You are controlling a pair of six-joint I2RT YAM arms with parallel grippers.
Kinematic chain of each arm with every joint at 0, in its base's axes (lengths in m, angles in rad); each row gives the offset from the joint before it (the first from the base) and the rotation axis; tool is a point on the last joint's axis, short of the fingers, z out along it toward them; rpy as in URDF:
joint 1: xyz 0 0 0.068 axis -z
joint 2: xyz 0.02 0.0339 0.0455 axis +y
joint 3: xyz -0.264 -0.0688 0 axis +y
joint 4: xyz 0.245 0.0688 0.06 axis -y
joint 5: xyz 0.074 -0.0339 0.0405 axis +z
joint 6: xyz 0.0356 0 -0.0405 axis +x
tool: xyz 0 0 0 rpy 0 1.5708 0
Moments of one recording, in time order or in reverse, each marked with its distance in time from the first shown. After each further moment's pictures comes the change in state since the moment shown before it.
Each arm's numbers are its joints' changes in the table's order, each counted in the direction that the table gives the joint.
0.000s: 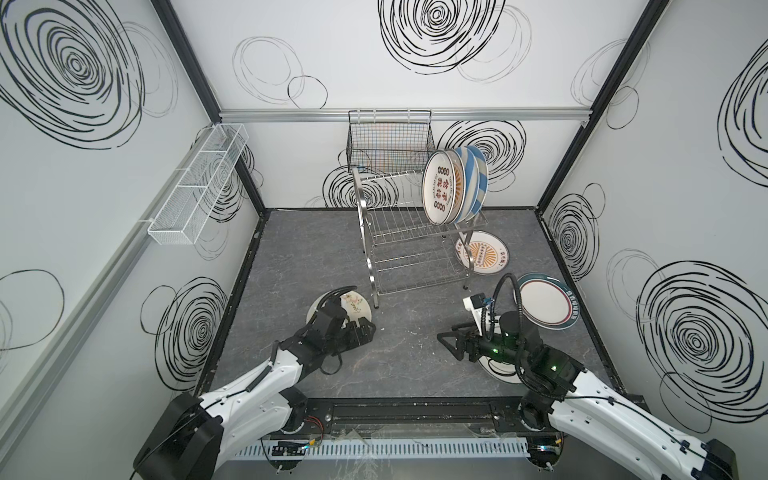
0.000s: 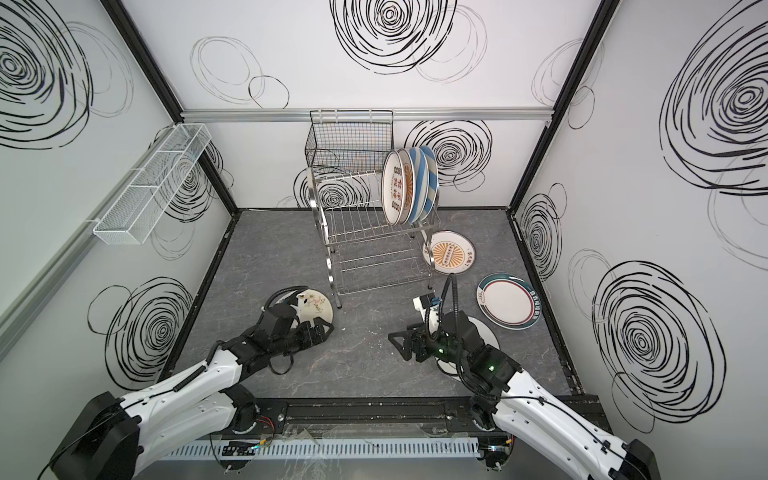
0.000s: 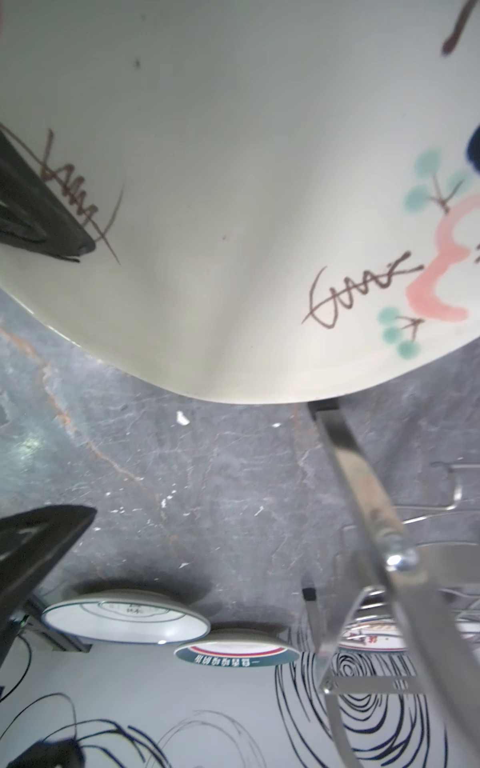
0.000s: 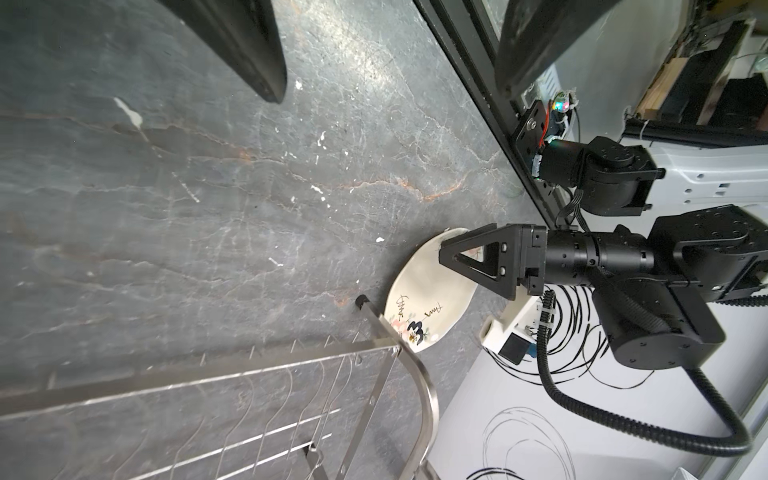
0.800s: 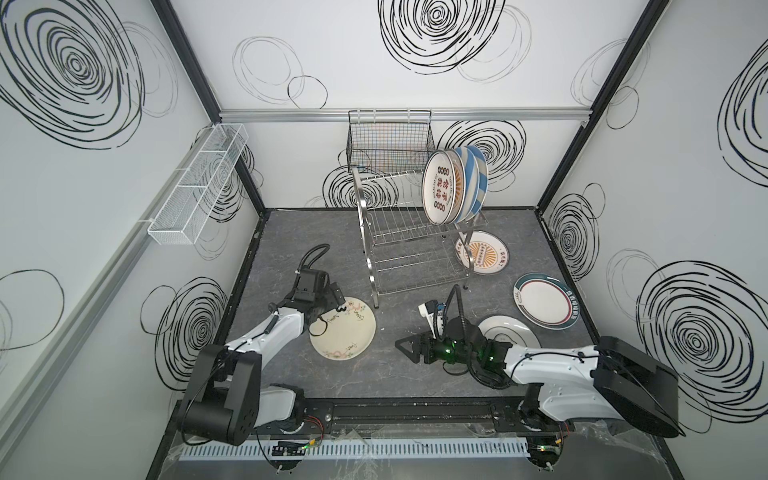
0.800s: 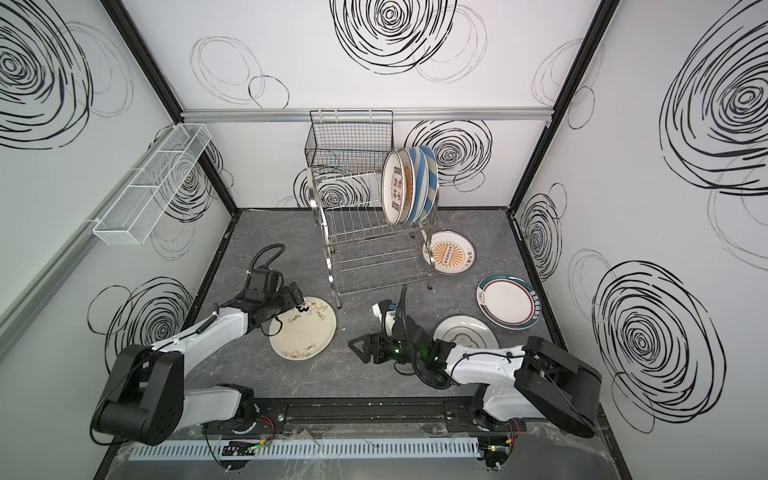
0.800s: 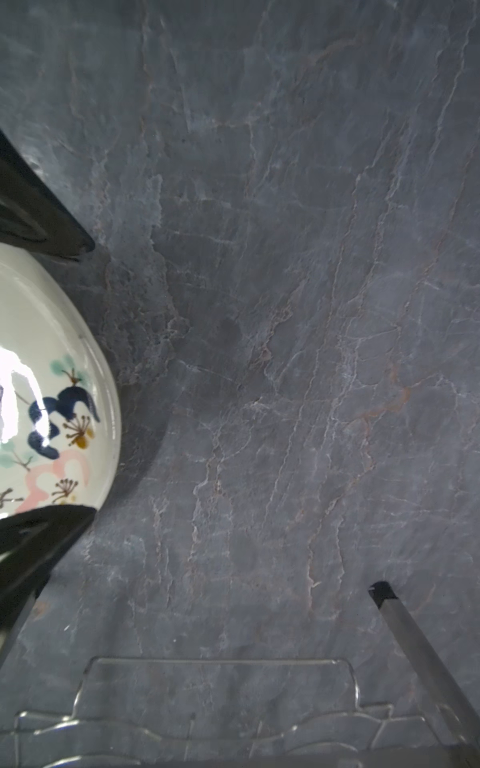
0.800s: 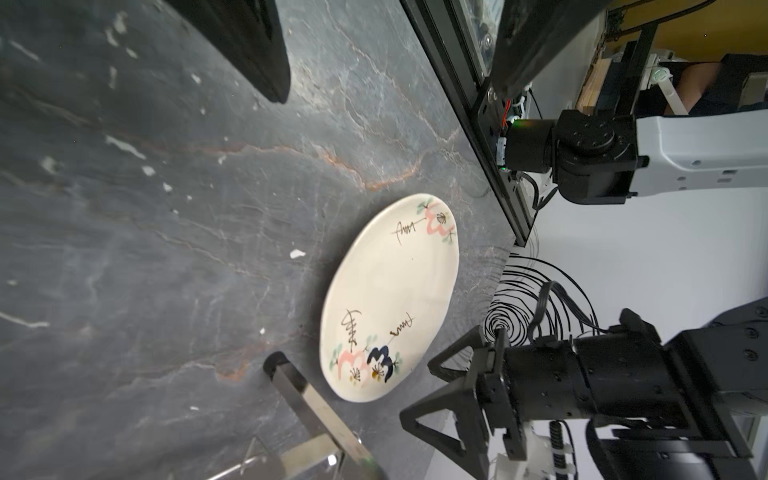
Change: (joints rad) left arm -0.438 0.383 -0.279 -0.012 0.218 0.332; right arm -0.291 0.706 -0.036 0.731 -0.127 0.291
